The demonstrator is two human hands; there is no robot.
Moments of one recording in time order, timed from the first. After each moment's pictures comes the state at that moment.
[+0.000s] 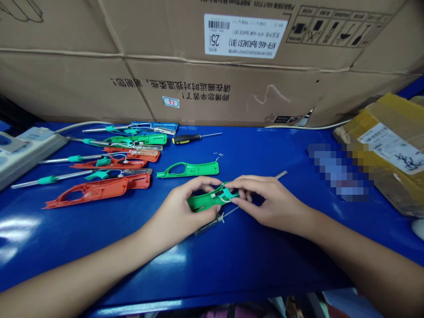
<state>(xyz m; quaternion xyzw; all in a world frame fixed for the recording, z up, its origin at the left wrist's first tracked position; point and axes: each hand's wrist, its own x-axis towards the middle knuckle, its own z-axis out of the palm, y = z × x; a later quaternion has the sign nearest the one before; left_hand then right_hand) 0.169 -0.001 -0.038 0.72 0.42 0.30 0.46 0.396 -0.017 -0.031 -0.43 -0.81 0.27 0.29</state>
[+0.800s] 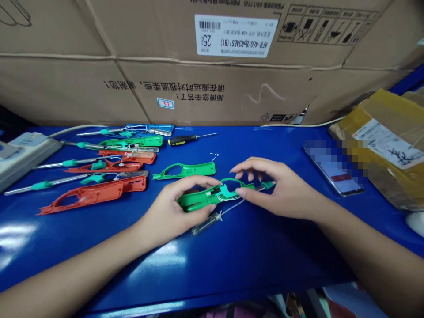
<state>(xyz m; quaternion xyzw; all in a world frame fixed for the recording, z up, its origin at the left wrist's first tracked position) 0.160 0.008 -0.032 0.78 0.34 0.32 0.42 0.413 -0.011 -0.001 -0.49 -0.78 0.28 0.28</state>
